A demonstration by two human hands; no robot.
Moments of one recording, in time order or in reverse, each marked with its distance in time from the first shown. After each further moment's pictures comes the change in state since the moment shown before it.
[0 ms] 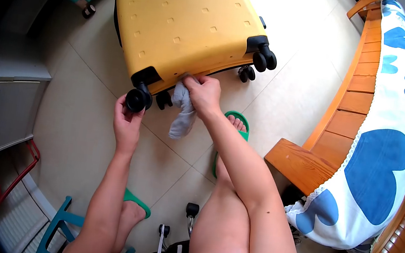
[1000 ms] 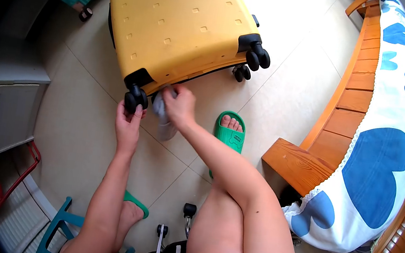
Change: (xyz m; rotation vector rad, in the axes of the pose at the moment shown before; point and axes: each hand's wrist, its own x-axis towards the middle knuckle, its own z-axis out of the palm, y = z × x) left_hand -0.001 -0.008 0.013 -0.084 0.001 -0.110; right_hand -0.015 0.036 0.038 -0.257 0.036 -0.170
